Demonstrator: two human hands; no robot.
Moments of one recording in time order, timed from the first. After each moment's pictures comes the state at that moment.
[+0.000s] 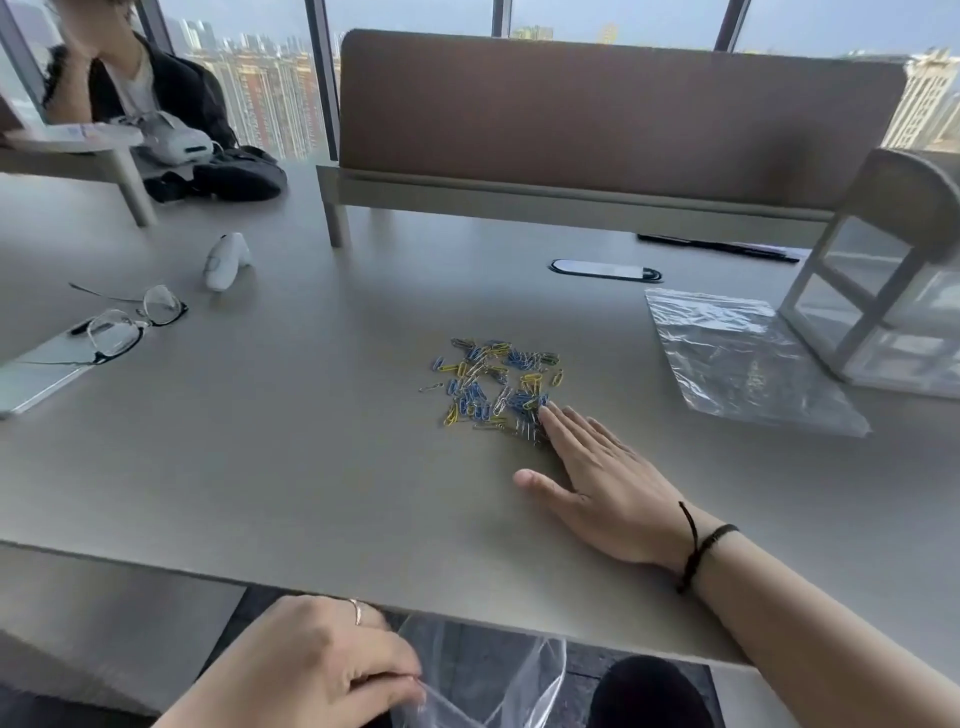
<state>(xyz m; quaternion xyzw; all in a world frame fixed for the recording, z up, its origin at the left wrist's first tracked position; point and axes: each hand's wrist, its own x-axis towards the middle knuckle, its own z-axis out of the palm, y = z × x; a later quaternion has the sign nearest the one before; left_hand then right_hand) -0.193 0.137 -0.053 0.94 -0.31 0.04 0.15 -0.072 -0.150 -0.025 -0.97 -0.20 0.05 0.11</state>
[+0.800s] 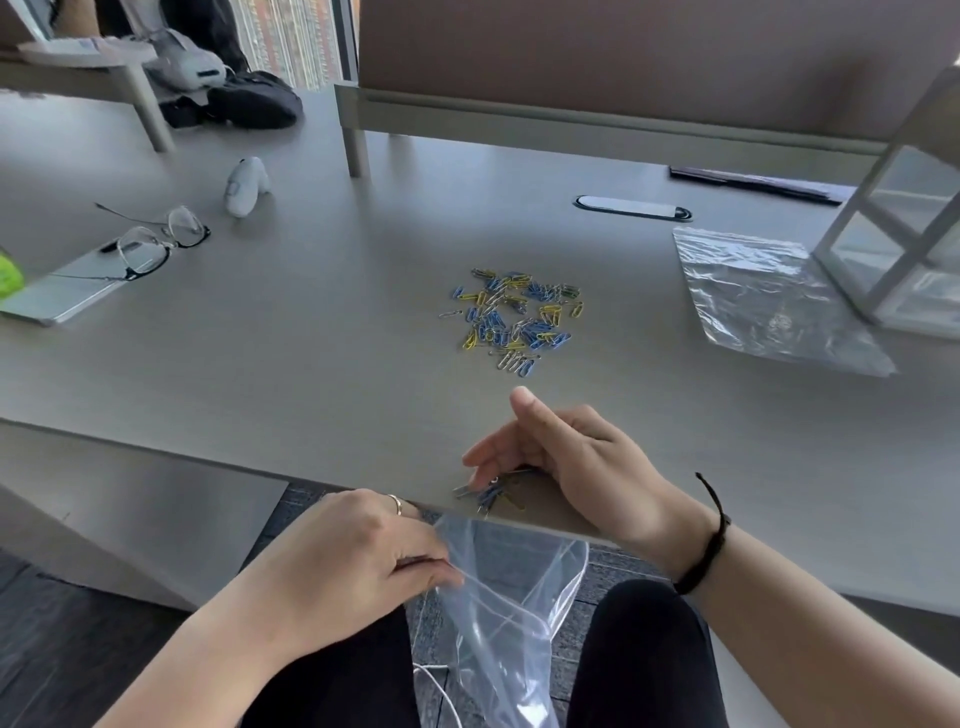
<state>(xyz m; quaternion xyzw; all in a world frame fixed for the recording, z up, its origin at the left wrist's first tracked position) -0.198 0.117 -0.053 0.93 -0.28 0.03 0.25 -0.139 -0.103 -0.014 -0.71 -0.17 0.22 0.64</state>
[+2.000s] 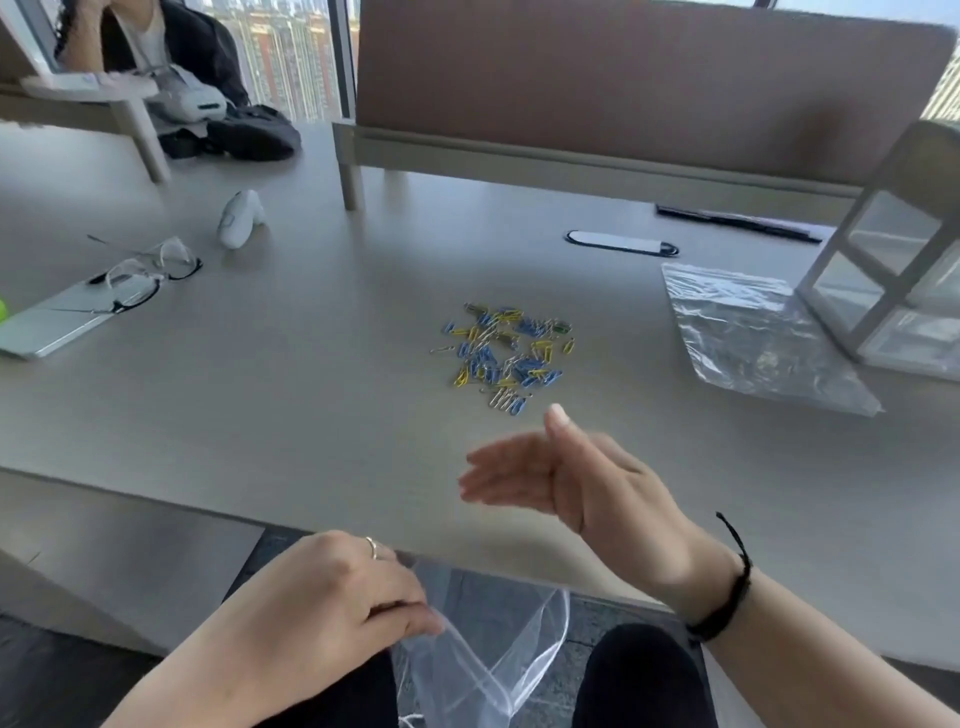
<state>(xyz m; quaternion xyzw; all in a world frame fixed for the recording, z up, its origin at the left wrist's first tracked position) -0.191 0.127 -0.054 0.92 -0.30 0.04 0.27 -0.130 -0.114 -0.008 -0.64 -0.19 0.22 0.71</state>
